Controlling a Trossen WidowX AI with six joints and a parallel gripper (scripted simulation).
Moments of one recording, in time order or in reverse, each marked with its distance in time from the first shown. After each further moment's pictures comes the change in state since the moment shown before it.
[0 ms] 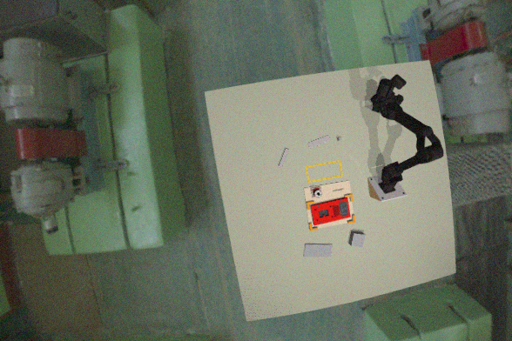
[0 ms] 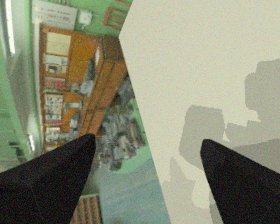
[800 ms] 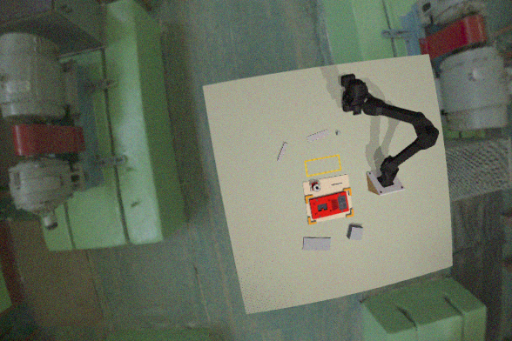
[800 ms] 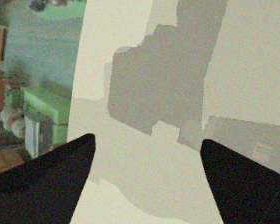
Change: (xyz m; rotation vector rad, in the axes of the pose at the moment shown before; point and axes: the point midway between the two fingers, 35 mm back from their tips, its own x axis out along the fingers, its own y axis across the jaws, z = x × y) arm -0.152 -0.097 -0.130 -0.645 0.683 -0.288
